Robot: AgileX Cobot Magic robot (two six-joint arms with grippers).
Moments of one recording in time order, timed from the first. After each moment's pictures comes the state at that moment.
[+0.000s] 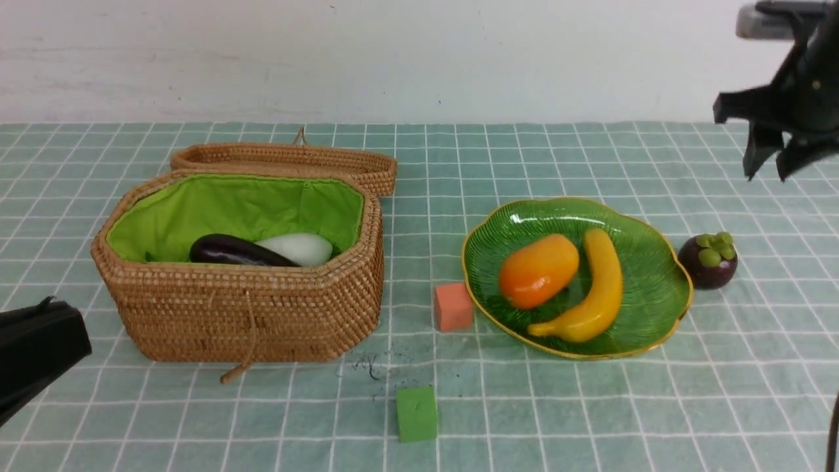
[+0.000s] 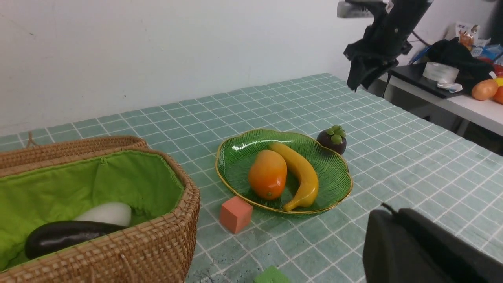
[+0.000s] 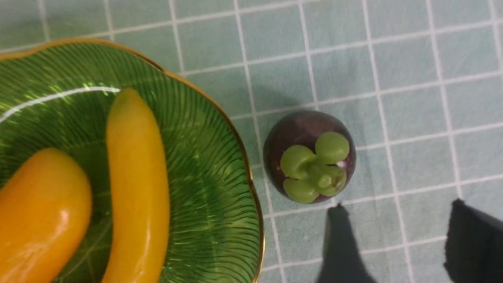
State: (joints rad) right arm -0.05 2.06 -2.02 0.03 1.25 0.12; left arm -0.68 0.39 -0.63 0.01 0.42 -0.15
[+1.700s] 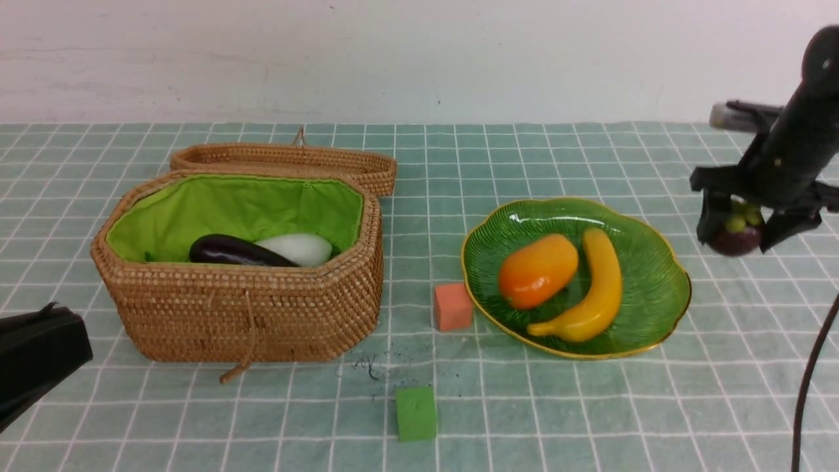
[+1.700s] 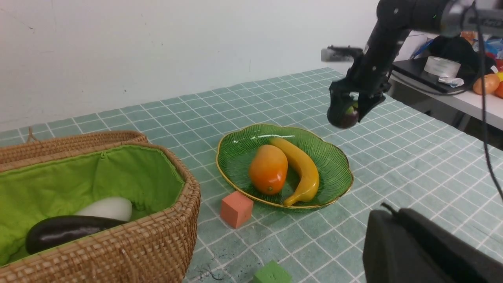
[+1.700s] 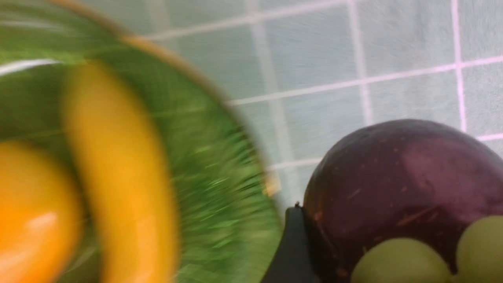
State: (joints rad) right arm -0.05 2.14 -2.00 0.15 1.22 0.06; left arm -0.68 0.39 -0.63 0.02 0.43 -0.15
